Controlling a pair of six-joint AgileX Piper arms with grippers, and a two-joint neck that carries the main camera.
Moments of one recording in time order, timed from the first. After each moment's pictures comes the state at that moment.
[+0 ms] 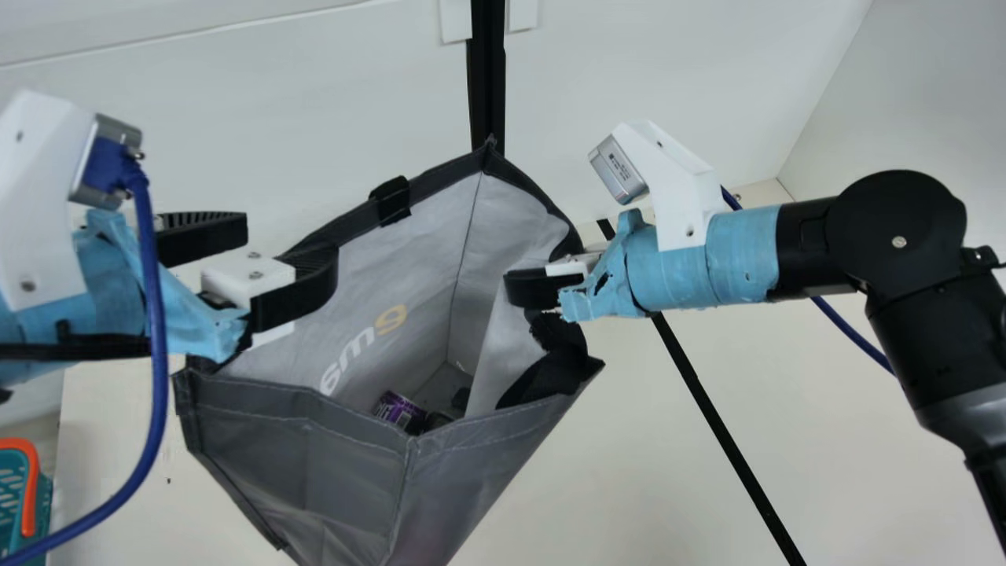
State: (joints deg) left arm -23.1 94.1 -116.2 -32.9 64.8 20.6; right arm -4.9 79.9 -87.4 48.2 69.8 -27.5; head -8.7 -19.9
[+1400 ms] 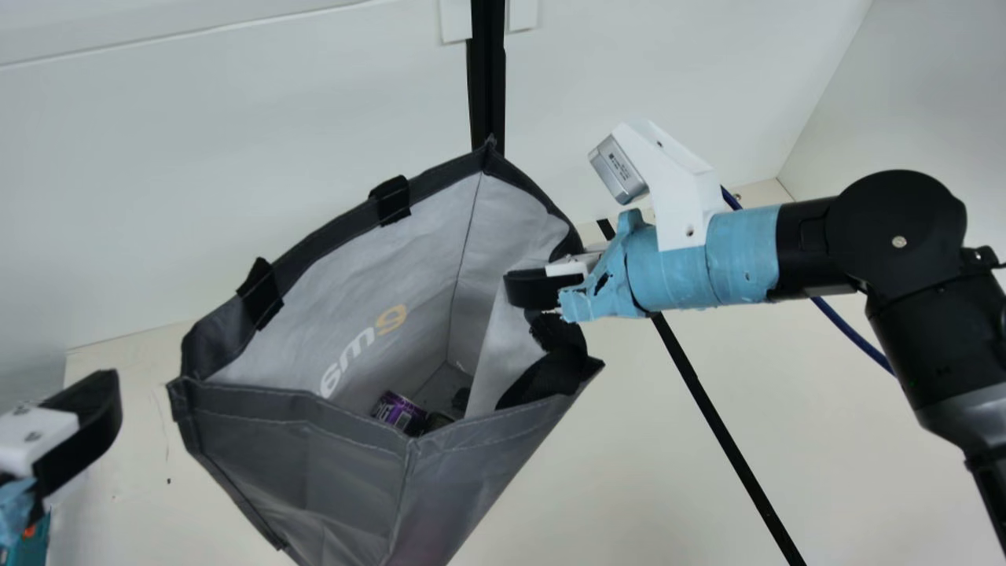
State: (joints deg) left arm -14.5 70.7 -93.4 -12.0 66.0 13.4; right arm -4.9 79.9 -87.4 48.2 69.8 -27.5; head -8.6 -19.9
